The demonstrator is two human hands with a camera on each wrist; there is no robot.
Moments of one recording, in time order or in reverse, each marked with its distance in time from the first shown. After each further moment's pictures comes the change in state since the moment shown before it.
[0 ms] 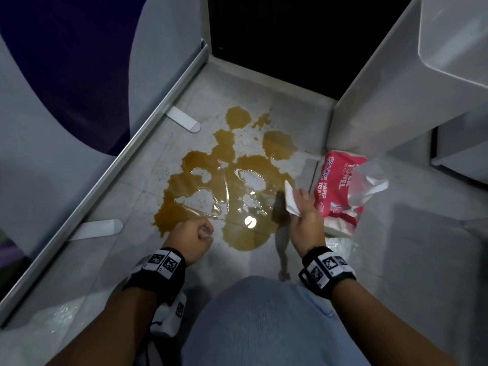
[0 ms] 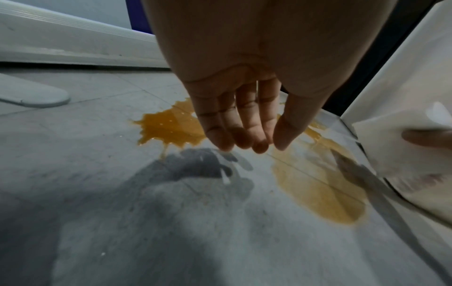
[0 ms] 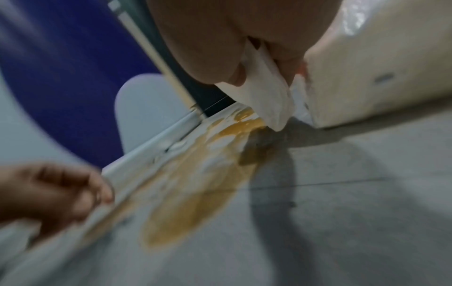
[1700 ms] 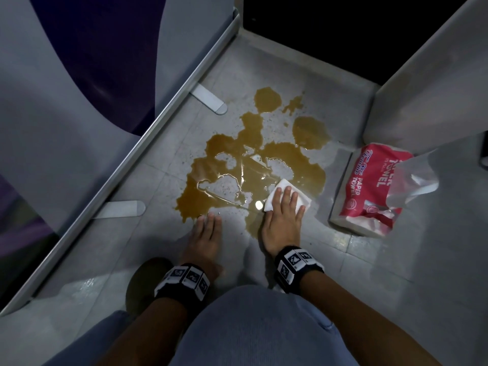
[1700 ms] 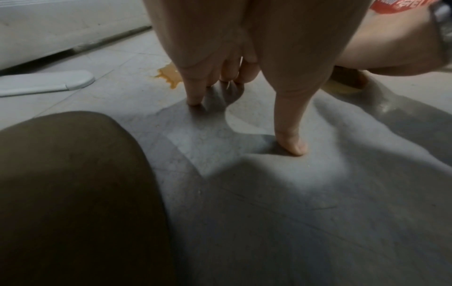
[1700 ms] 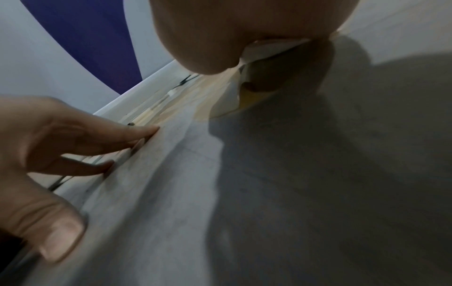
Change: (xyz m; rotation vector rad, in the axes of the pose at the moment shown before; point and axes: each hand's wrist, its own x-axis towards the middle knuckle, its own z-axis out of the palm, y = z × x) left_hand -0.028 -0.029 0.030 0.596 -0.258 -0.073; right_hand -0.027 -0.033 0.108 -0.450 -0.293 0.005
